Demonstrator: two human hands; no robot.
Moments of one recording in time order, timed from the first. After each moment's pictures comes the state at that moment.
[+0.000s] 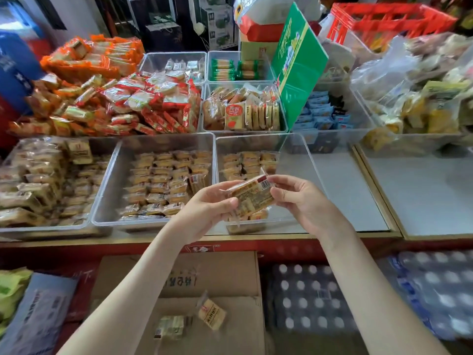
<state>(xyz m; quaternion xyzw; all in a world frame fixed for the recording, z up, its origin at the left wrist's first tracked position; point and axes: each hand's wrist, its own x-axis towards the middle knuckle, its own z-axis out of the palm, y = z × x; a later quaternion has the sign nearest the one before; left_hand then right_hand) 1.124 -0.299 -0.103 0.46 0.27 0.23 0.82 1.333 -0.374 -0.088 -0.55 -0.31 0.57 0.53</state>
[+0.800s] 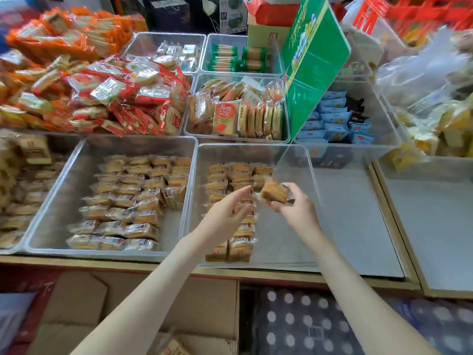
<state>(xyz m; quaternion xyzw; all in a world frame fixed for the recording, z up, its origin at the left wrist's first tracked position) 1.249 -0.238 -0.182 0.75 0.45 0.12 0.47 1.429 -0.278 -0.197 -0.77 -0.43 0.33 0.34</state>
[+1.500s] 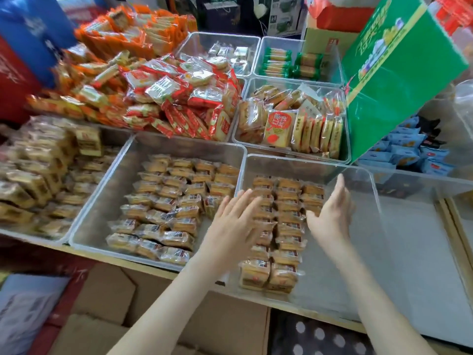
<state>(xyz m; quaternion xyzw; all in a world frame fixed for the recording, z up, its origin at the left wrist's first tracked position) 1.185 -0.205 -0.225 0.87 0.46 0.13 0.14 1.395 -0.213 -0.221 -0.82 -0.47 0.18 0.26</state>
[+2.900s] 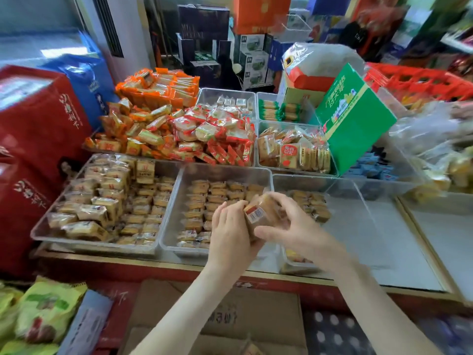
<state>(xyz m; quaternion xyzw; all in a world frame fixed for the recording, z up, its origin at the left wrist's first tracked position) 1.033 -0.264 -0.126 0.78 0.45 0.41 0.15 1.170 -0.304 -0.037 -0.65 -0.57 0.41 0.28</state>
